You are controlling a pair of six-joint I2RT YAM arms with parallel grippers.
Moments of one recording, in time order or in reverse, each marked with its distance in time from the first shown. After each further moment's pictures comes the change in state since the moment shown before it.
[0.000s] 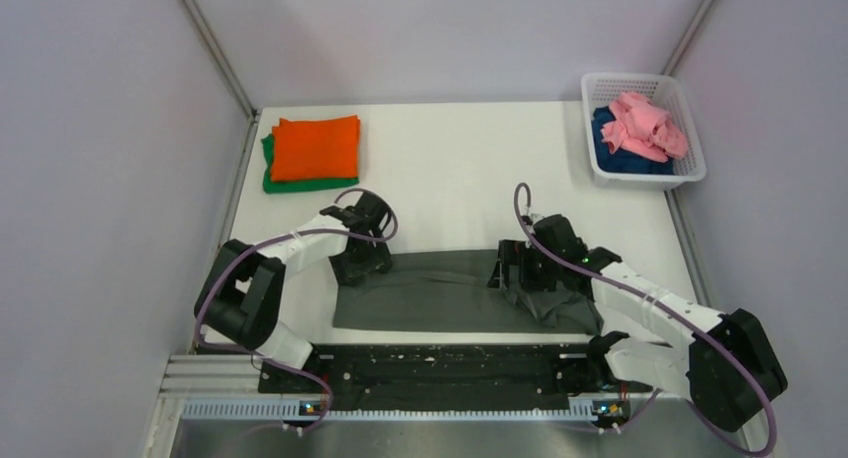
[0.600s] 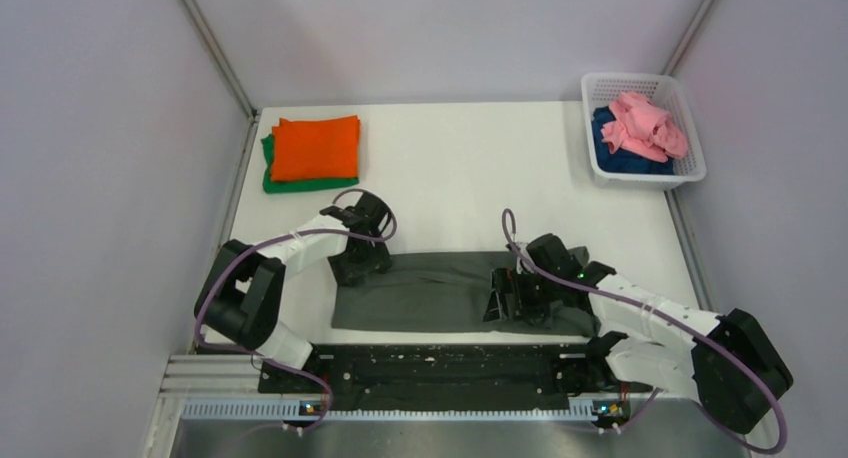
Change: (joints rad) left arm 0.000 -0.008 -0.005 -0.012 -0.018 -0.029; right arm 0.094 -0.028 -0.103 -0.041 -0.187 -0.007
